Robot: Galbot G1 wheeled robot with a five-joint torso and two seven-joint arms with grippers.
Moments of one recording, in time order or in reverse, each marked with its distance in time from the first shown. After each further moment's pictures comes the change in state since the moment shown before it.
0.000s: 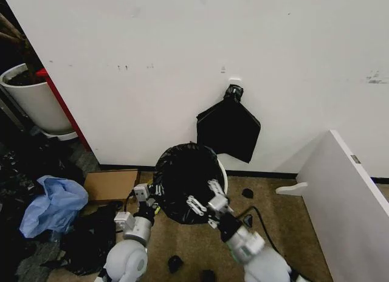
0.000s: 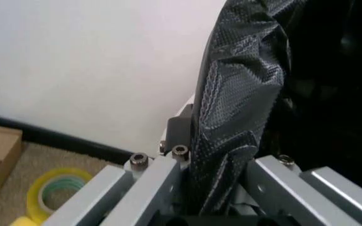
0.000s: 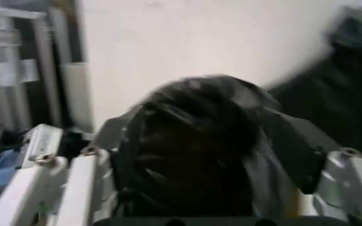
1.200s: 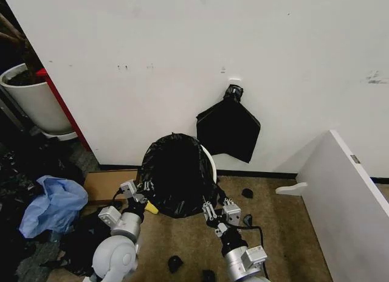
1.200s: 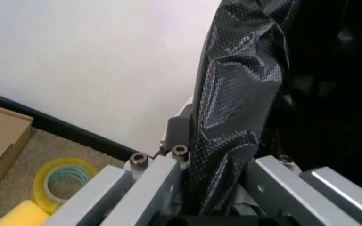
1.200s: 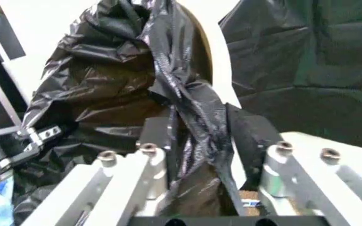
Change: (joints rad) left arm 0.048 0.011 -0.071 -0.071 -0.131 0.035 -0.009; right arm -0.074 0.130 0.005 -0.056 0.108 -0.035 0.116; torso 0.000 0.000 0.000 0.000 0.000
